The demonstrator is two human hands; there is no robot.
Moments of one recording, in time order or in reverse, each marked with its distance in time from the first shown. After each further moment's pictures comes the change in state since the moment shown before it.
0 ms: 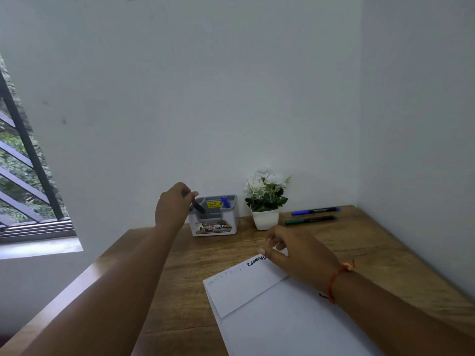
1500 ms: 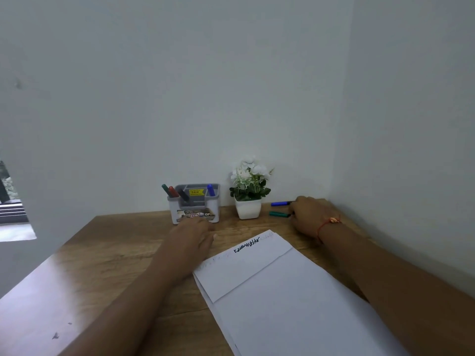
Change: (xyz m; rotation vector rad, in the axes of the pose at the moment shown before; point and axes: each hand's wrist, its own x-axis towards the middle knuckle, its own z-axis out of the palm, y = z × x) left_hand -0.119 0.012 -0.005 0.125 -0.361 0.465; right_hand 0.047 0.063 -0.039 -0.710 -0.134 0.272
